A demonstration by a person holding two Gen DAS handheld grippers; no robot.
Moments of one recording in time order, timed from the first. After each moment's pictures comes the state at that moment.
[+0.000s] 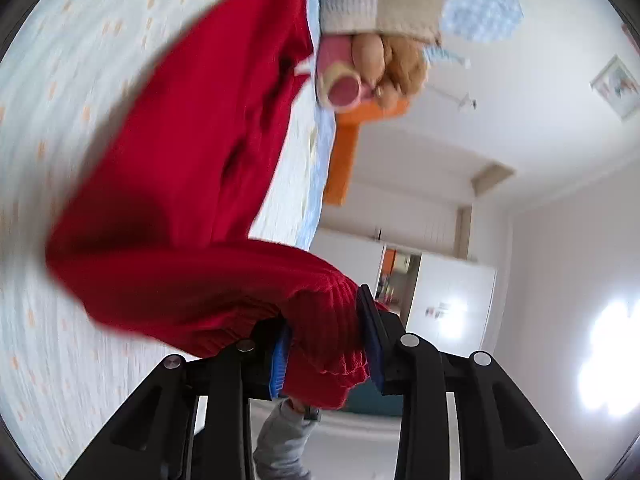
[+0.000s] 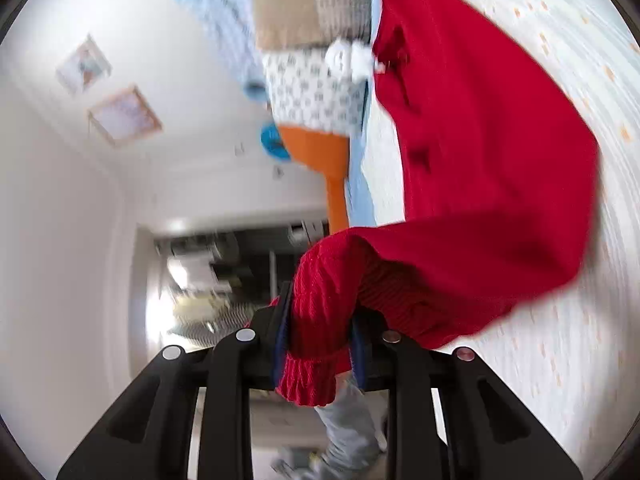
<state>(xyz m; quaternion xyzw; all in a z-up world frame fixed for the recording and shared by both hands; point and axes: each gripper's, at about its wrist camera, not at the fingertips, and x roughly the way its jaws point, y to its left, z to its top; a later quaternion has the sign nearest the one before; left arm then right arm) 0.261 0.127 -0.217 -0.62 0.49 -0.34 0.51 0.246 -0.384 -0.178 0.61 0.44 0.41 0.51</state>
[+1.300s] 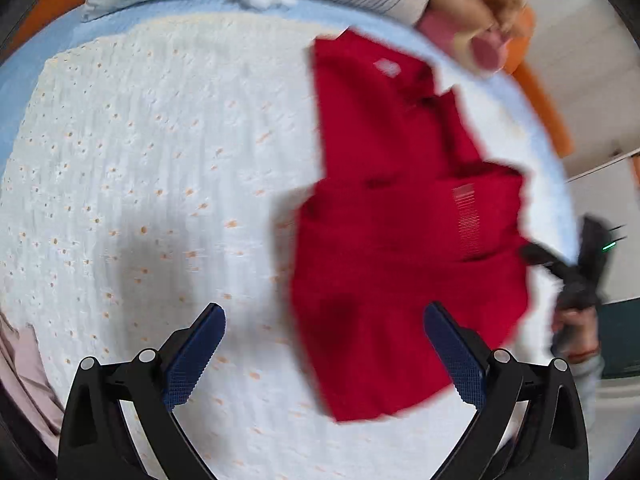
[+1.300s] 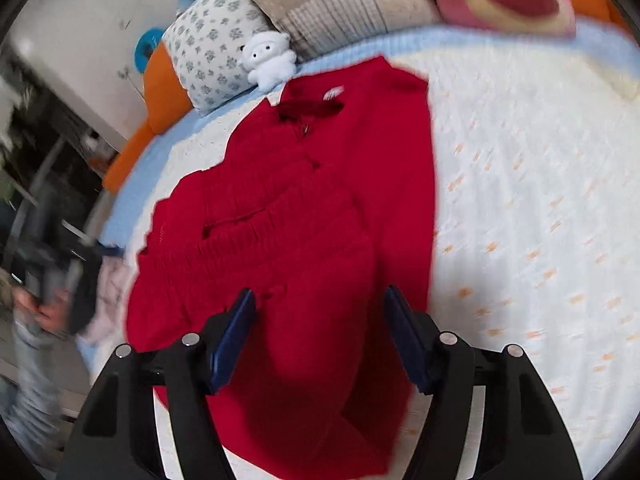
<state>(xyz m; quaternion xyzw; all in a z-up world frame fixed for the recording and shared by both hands) 0.368 0.095 -0.175 -0.11 0.63 -0.13 0.76 0.354 -0.333 -0.187 0.16 0.52 0.30 0.79</state>
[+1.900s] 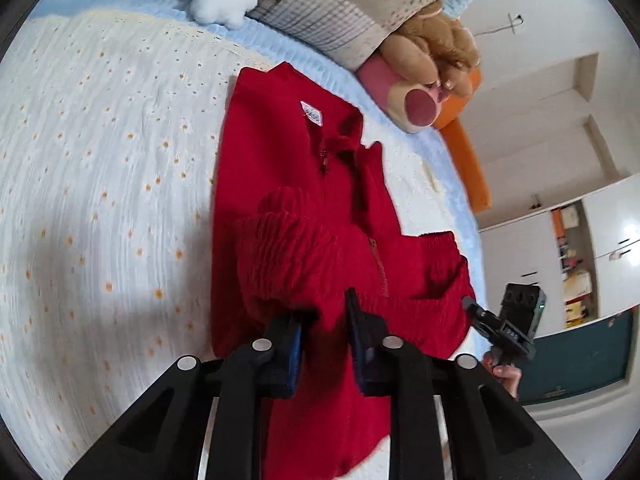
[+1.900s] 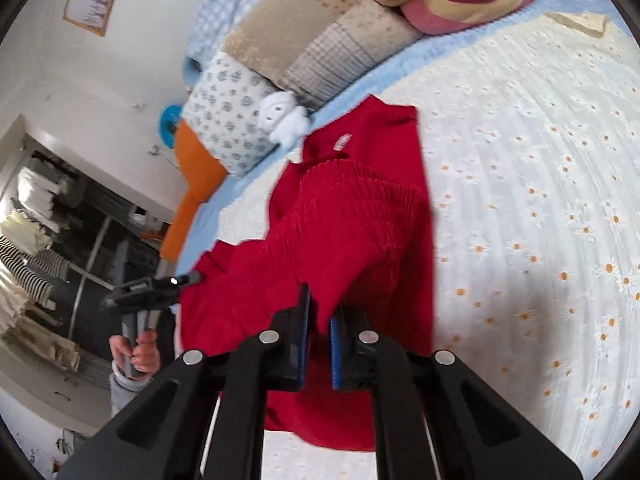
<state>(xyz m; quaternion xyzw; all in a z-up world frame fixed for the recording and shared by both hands) 0.414 0.084 -0.176 -0.27 0.55 -0.23 0.75 0.338 -0.407 -0.153 0.29 0.46 0.30 0.78</state>
